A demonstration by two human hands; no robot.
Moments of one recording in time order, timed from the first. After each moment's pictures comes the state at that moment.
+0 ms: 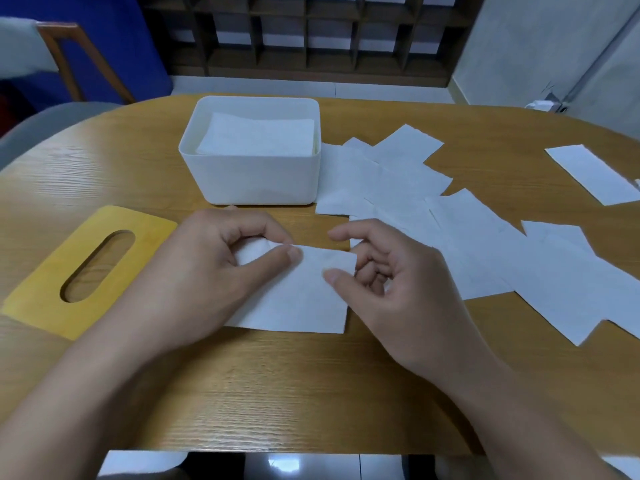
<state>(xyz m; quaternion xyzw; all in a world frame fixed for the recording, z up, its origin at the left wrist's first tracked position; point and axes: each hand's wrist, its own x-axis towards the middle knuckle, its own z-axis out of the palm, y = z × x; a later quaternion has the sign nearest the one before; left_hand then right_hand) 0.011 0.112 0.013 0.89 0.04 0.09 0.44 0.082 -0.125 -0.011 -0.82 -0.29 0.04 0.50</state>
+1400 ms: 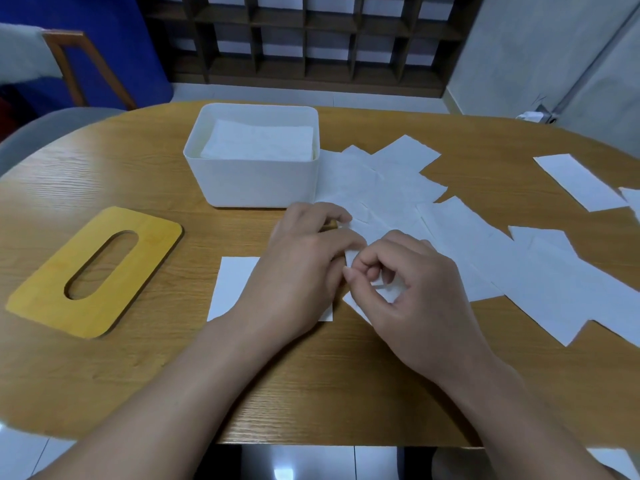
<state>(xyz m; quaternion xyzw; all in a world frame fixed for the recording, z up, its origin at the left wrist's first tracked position) 0.057 0.050 -0.035 0.94 -0.06 0.20 0.27 0.086 -0.140 -0.024 -0.85 -0.33 -0.10 0.39</state>
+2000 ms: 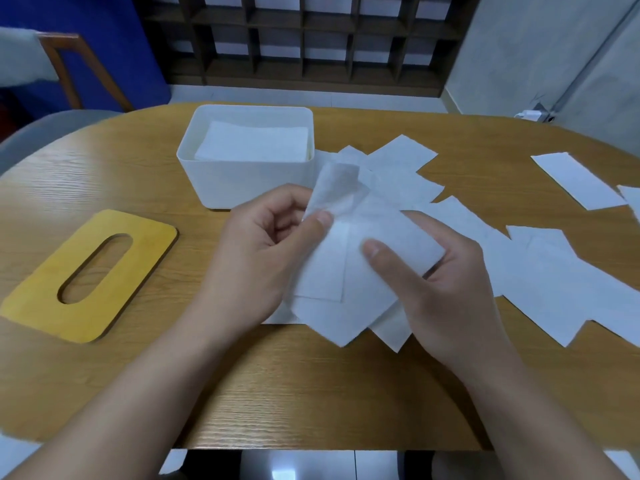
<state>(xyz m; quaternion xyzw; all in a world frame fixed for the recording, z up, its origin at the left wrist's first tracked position) 0.038 0.061 0.007 0.73 0.03 0.15 0.66 0.083 -0.149 0.010 -0.76 -0.18 0.07 0.62</state>
